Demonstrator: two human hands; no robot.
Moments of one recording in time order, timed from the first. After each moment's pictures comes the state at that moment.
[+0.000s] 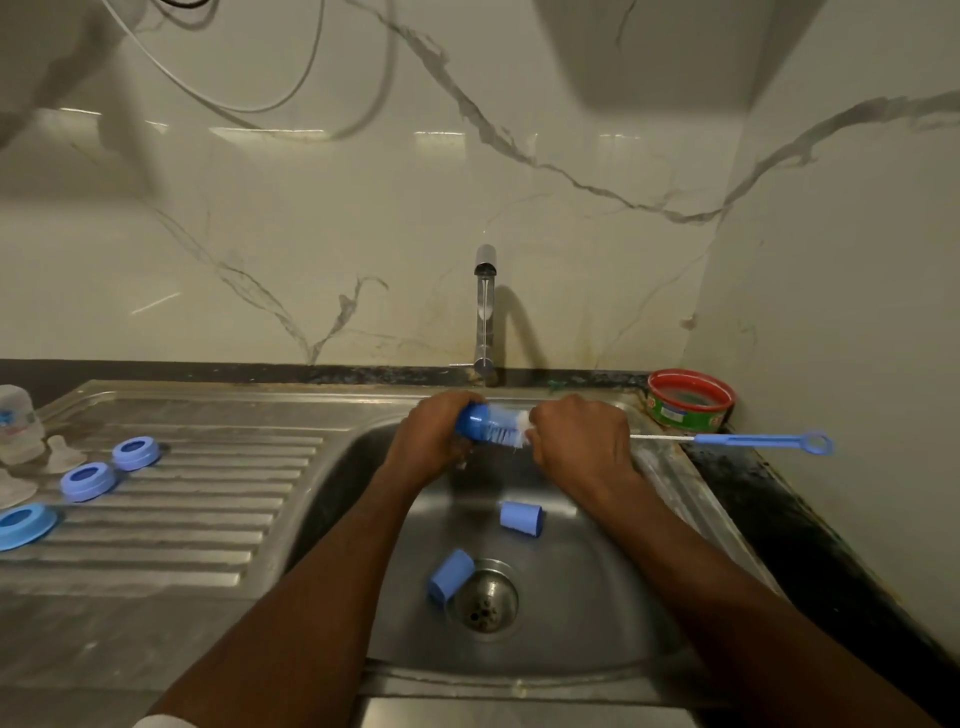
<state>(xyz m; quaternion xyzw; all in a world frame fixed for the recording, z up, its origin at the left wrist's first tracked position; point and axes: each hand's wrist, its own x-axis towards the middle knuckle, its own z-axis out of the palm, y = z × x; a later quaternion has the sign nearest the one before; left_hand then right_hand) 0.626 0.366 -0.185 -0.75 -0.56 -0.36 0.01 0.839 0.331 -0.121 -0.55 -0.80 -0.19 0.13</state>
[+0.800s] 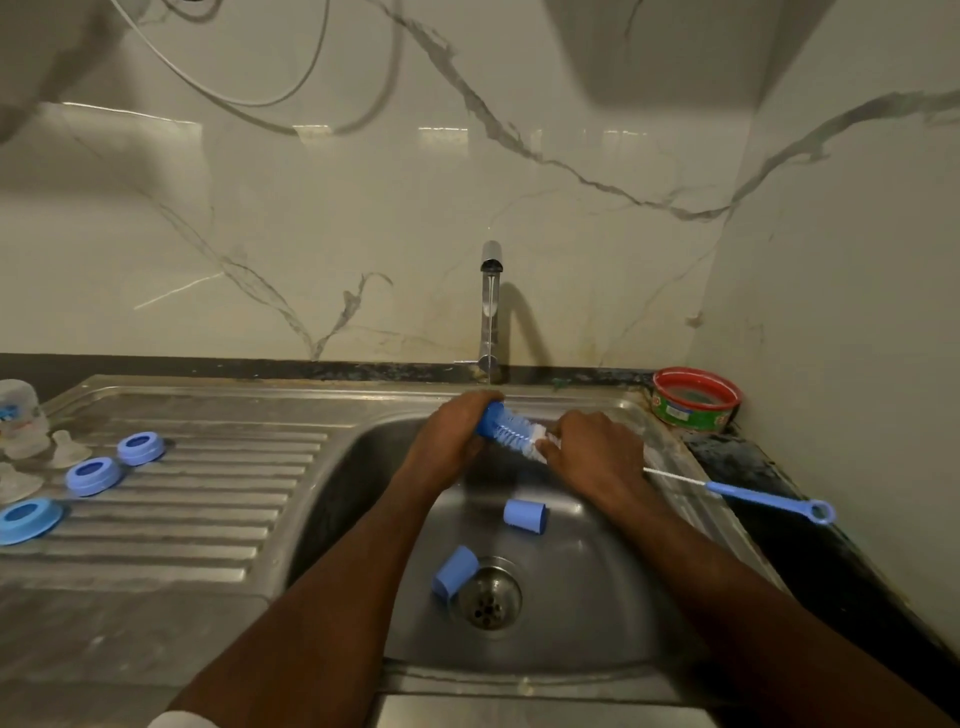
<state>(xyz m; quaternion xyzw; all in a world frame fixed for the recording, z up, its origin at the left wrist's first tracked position) 0.640 0.363 -0.194 -0.77 -0.53 -0.36 0.00 0.848 0.345 -0.146 -0.61 -0.77 -0.05 0.16</state>
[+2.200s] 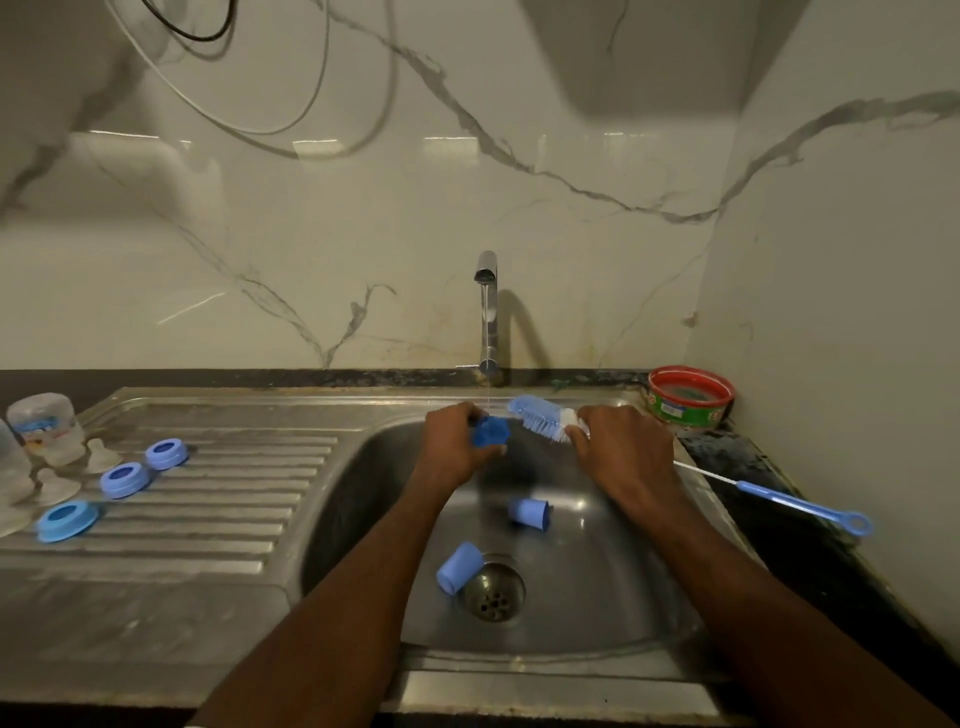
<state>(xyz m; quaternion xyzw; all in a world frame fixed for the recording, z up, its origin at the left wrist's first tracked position) 0.657 0.343 -0.179 -0.66 -0.65 -0.37 -0.06 0.887 0.331 -0.137 -0.61 -0.75 -0.13 0.23</state>
